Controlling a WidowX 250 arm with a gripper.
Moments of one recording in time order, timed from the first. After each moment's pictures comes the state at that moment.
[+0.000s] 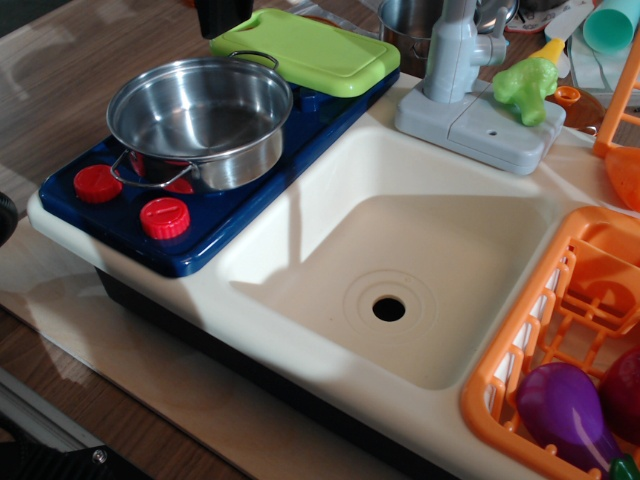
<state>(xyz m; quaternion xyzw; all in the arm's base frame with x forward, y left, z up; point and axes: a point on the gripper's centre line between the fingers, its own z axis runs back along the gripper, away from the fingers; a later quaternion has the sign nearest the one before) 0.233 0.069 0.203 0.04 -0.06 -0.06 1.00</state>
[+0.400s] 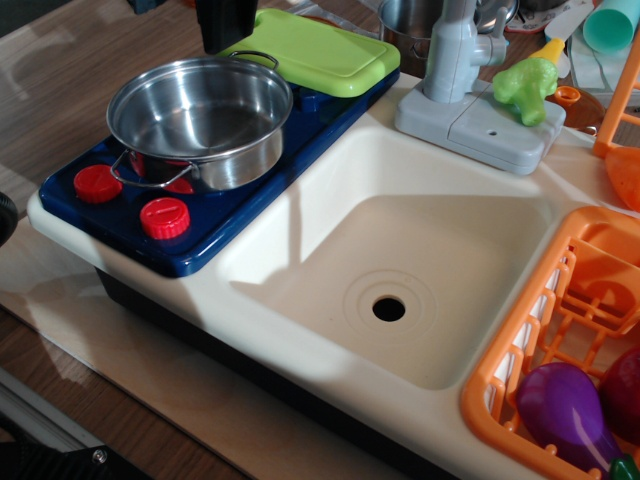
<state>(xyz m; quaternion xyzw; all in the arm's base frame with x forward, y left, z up) 0.235 0.066 0.192 0.03 -0.03 -0.03 1.00</state>
